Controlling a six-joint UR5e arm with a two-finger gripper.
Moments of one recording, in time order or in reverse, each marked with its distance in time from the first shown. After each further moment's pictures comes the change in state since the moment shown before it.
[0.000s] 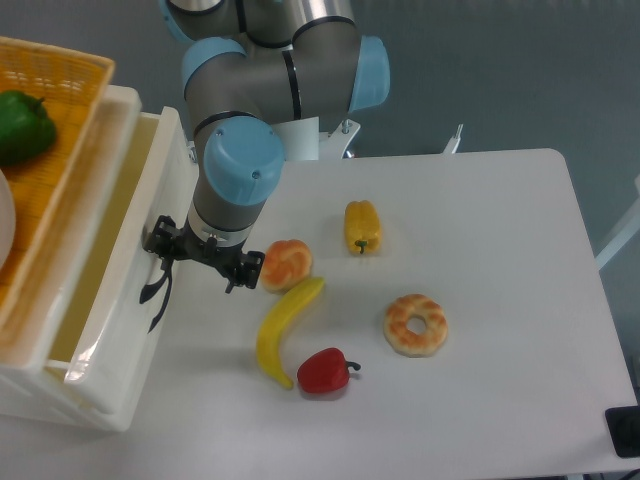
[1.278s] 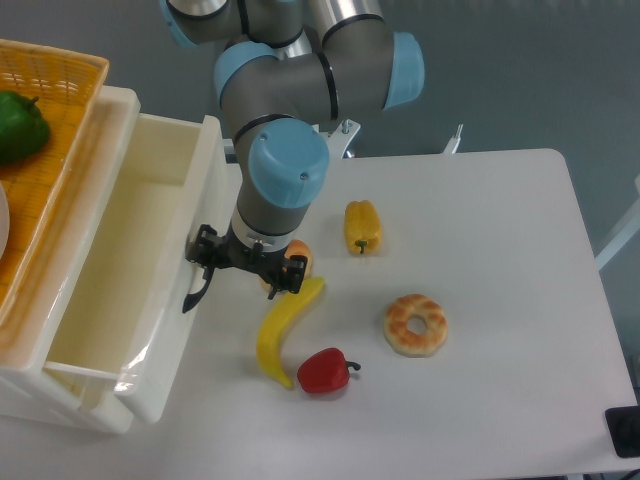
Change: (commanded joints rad) arm 0.084 -0.025 0.026 0.000 0.044 0.044
